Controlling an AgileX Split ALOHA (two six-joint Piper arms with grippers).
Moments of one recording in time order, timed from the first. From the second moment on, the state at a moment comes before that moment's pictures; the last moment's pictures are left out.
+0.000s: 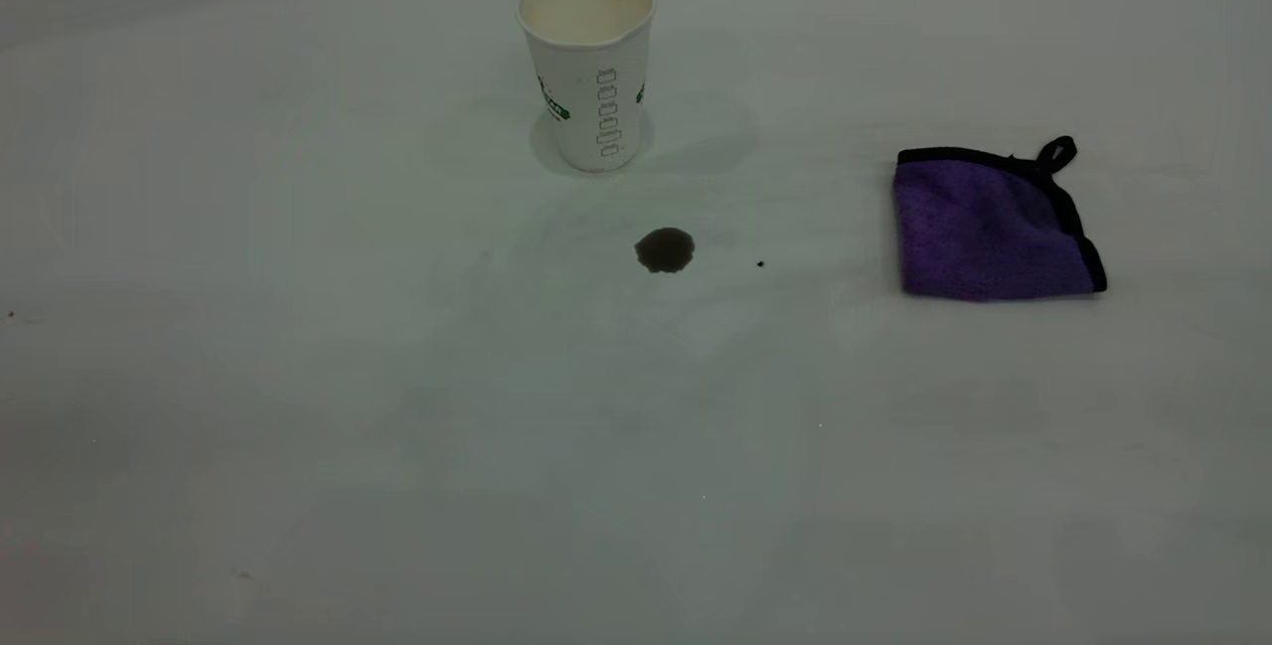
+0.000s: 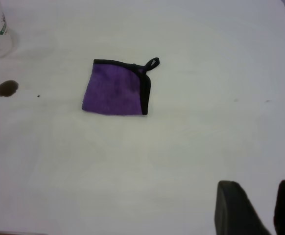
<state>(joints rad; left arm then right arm) -0.04 0.02 -0.49 0.03 1.12 -0.02 0.01 -0.02 -0.47 0.01 1.14 -0.03</state>
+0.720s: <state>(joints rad) -0.04 -0.02 -0.49 0.03 1.12 -0.02 0.01 -0.02 -0.47 0.01 1.14 -0.03</state>
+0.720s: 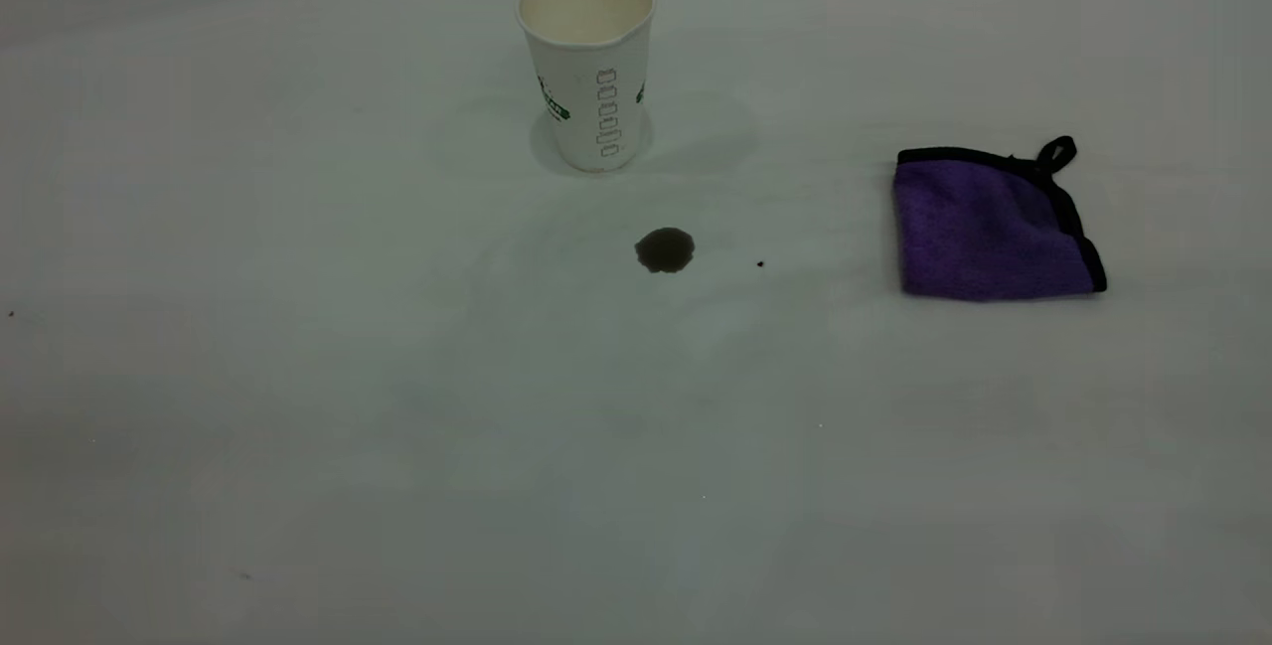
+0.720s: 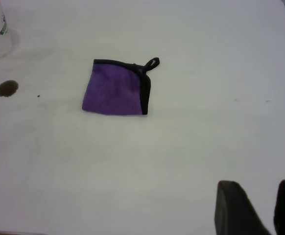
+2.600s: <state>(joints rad) -0.04 -0.02 -0.49 0.03 1.12 -0.02 0.10 1.74 -0.91 -0.06 0.48 0.05</state>
